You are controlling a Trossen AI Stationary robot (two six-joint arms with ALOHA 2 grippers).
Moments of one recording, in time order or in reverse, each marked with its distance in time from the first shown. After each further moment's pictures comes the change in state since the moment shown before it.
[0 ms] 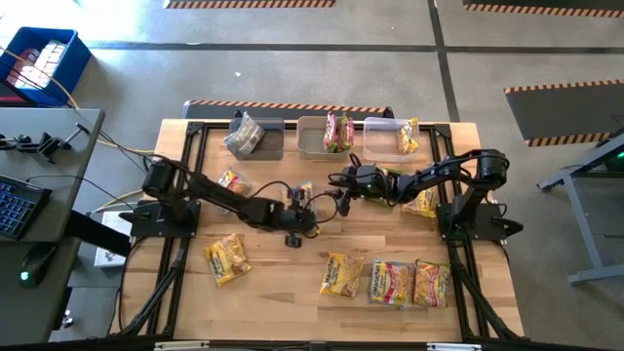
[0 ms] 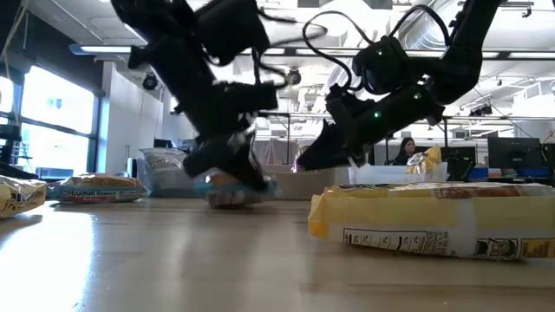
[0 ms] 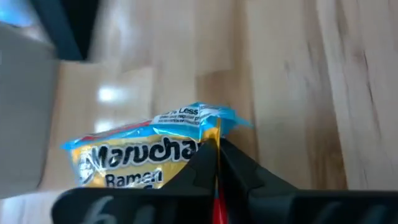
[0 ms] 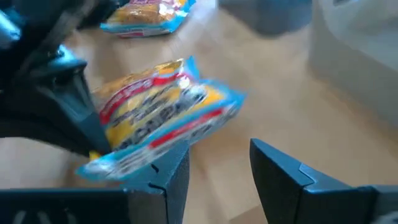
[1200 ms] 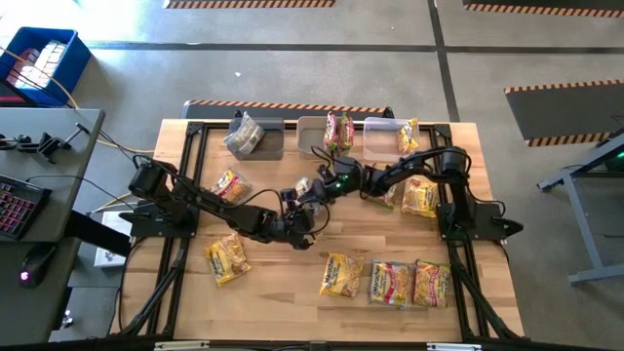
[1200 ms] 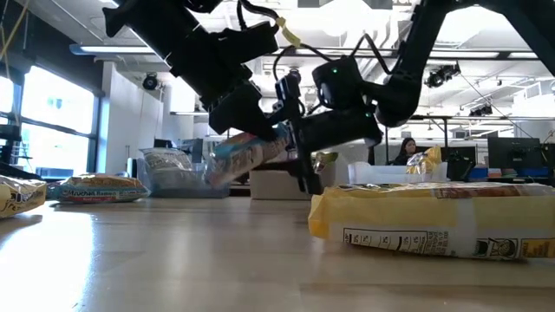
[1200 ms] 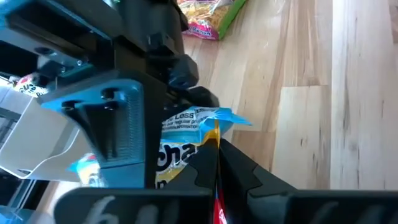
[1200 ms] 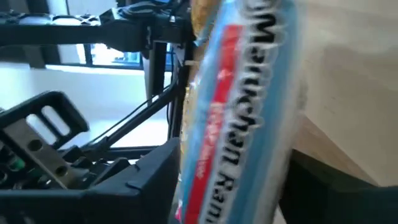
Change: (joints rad) left arm -0.116 -0.080 0.001 0.085 -0.272 -0.161; right arm -0.054 0.311 0.294 0.193 -0.552 1.026
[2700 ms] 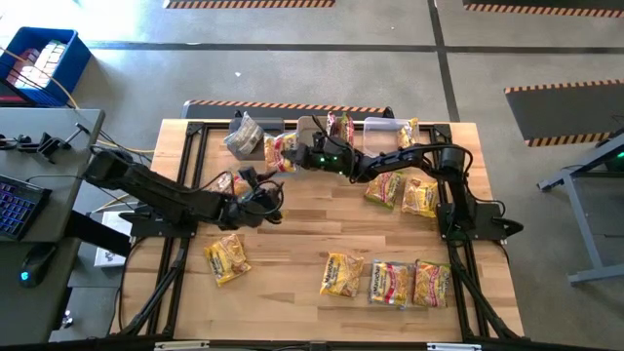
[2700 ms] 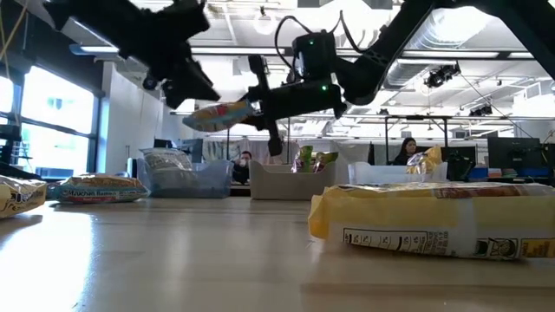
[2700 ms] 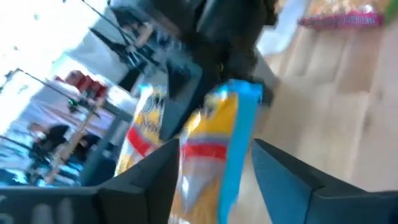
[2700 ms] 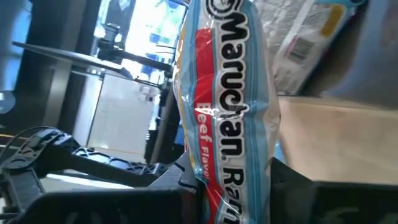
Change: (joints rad) left arm 0.018 -0.409 -0.333 0.162 -0.378 0.289; right arm -0.035 0.014 0.280 -0.068 0.493 -0.040
